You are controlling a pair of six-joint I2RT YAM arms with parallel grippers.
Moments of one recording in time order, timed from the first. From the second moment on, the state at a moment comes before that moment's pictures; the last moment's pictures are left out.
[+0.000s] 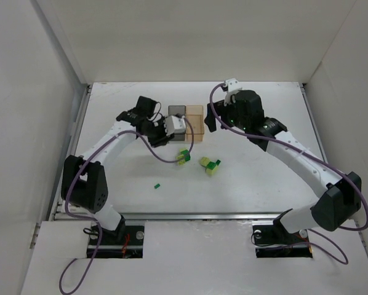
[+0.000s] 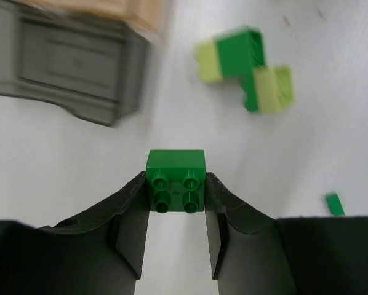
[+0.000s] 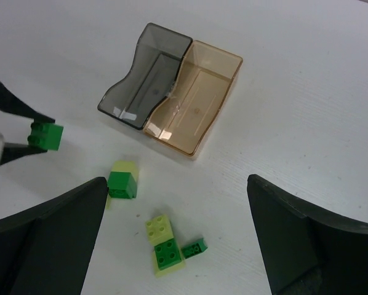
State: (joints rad) left arm -0.38 1.58 1.21 -0.74 0.42 0.96; right arm 0.57 1.42 1.28 -0.30 0.02 0.13
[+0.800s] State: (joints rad) left arm -0.37 2.03 1.69 -0.53 0.40 0.66; right arm 0.51 1.43 1.29 -0.28 -0.01 0.17
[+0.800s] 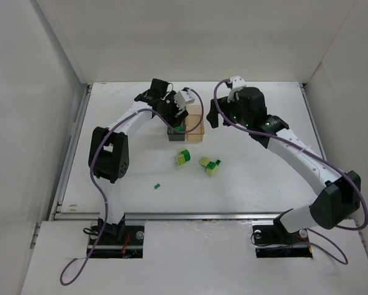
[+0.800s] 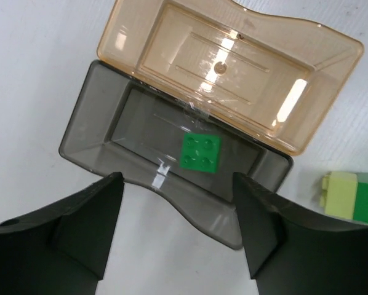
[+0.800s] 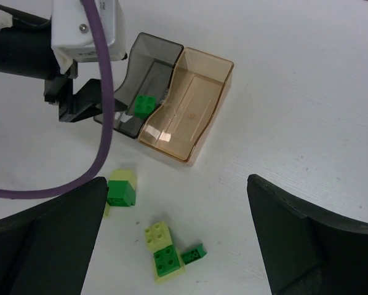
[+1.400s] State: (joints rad) left arm -0.38 1.47 1.13 -0.70 0.39 0.74; right arm 0.60 1.46 1.29 -0.34 -0.02 0.16
